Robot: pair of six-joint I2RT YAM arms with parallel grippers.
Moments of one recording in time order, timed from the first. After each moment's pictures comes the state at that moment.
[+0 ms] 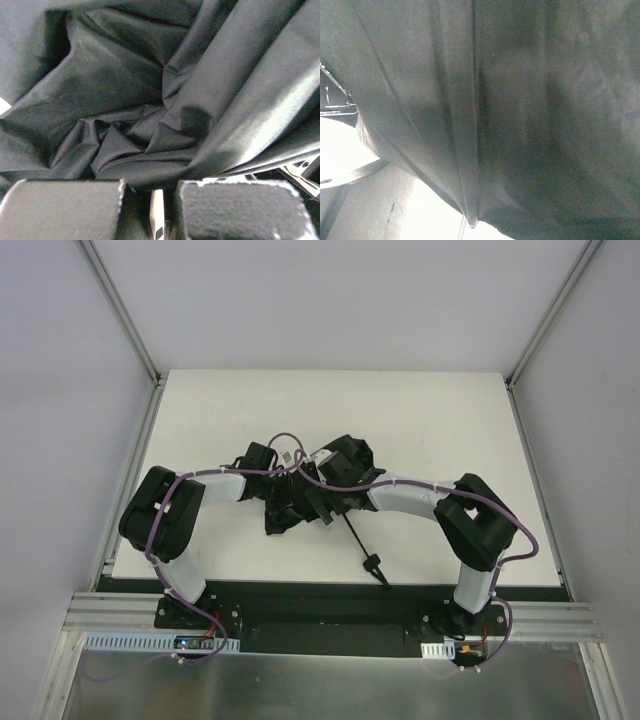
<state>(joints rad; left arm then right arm) -0.41 1.72 0.81 -0.16 0.57 -0.63 0.87 1.83 1.13 -0.32 0.13 0.08</state>
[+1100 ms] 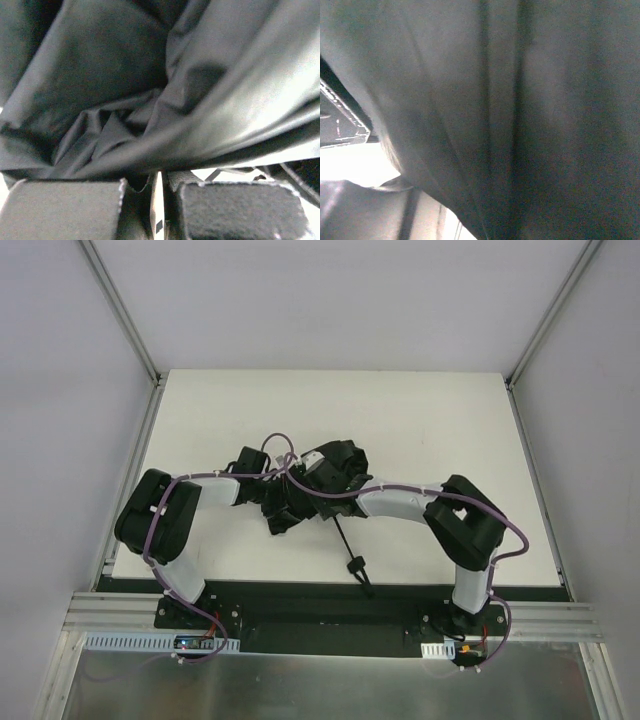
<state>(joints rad) -0.37 1.69 0.75 -0.11 0.63 -0.65 0.94 1.87 1.15 -0.27 0.24 0.15</state>
